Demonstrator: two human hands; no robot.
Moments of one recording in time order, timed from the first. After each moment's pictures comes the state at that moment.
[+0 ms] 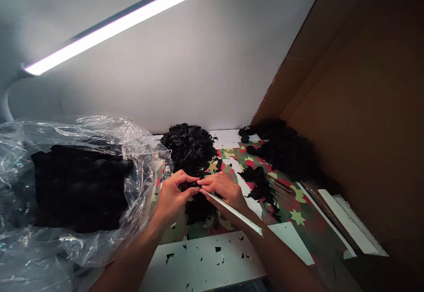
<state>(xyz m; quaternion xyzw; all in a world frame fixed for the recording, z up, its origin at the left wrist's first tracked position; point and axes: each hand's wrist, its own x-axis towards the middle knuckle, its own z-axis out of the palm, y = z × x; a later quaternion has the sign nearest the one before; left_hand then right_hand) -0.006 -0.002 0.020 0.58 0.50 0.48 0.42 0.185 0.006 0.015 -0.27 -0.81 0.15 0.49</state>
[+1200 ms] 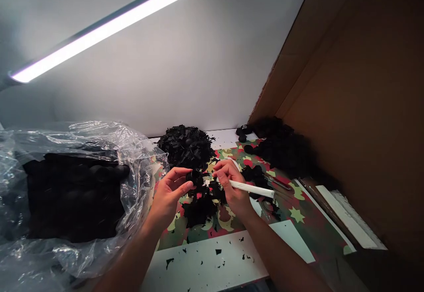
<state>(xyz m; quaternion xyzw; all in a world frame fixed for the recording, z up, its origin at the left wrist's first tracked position) -0.009 0.001 0.017 0.44 0.40 0.54 0.59 0.191 0.010 0.020 -0.41 -0.64 0.31 0.57</state>
